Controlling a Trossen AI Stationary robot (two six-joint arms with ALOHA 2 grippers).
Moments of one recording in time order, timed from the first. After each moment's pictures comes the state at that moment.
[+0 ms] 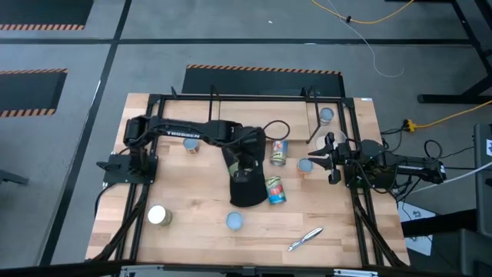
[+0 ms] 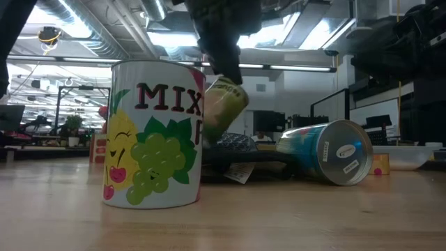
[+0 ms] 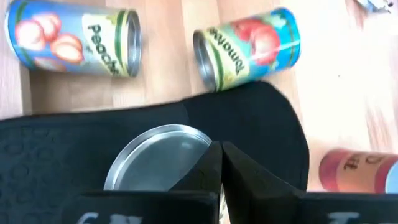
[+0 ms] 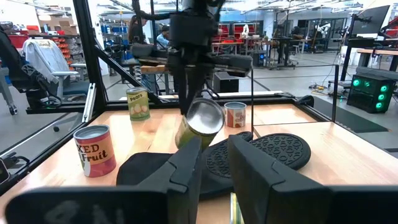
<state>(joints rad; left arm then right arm) 0.05 1.89 1.64 -0.80 0.19 0.06 -0.08 0.00 0.01 0.03 -0.07 0.05</state>
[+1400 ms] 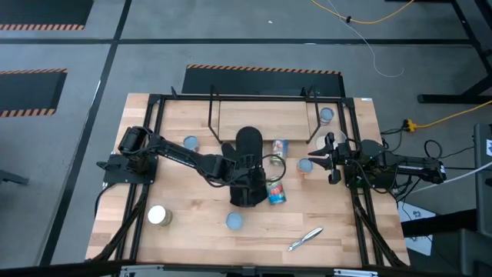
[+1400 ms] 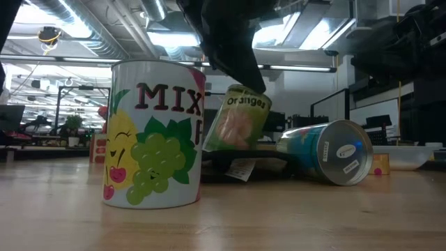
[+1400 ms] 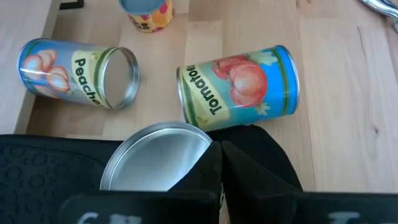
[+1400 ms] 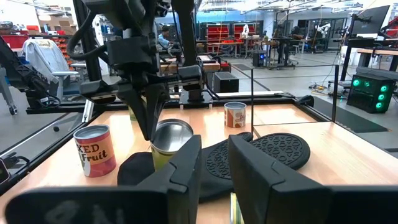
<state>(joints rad) -0.21 1.89 1.44 -0.43 -0.25 -0.16 -0.08 0.00 0.01 0.03 -0.07 0.04</state>
